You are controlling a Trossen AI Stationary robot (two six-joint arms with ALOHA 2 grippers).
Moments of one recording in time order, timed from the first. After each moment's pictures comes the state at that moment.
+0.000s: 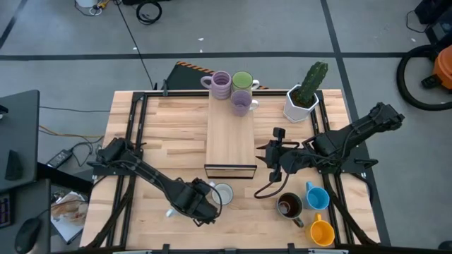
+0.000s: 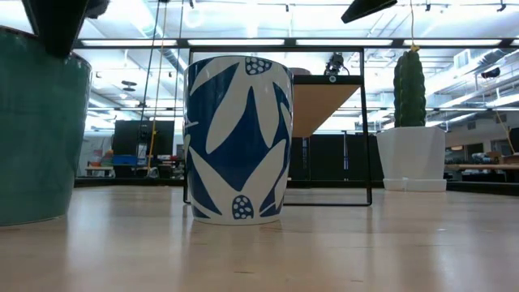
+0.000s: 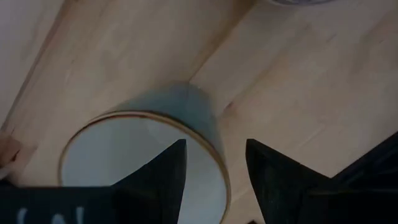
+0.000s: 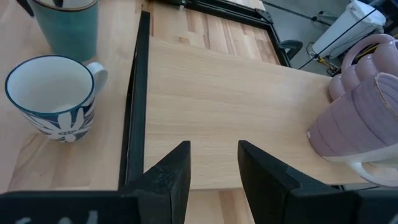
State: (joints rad) left arm -0.56 1.96 1.71 -1.31 -0.03 -1.25; right arm 0.42 1.26 1.10 -0.62 0.63 0.11
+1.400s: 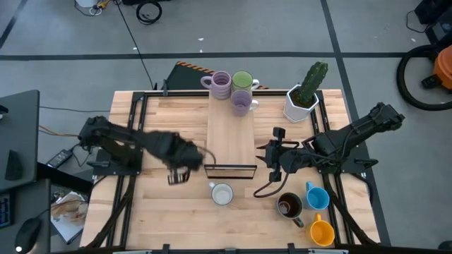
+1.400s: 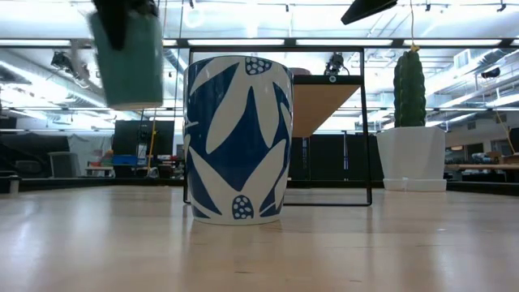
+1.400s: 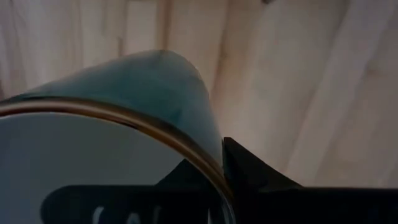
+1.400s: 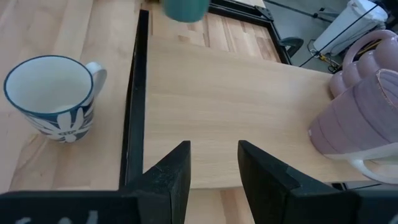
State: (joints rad) left arm -0.25 1.60 1.58 -1.56 -0.17 -0.39; right arm 0.41 1.26 1.10 -0.63 0.63 0.12
